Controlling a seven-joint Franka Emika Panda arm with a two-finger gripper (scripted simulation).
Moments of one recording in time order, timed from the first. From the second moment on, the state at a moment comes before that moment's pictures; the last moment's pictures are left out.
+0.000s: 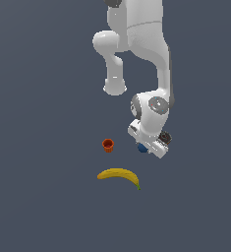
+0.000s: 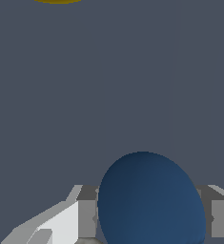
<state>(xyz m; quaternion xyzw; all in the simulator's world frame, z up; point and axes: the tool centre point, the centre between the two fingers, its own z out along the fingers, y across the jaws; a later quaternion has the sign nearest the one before) -0.018 0.146 0.033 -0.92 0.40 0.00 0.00</state>
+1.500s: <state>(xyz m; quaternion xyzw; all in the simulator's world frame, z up) -0.059 0.186 0.263 -0.92 0.40 0.00 0.00</state>
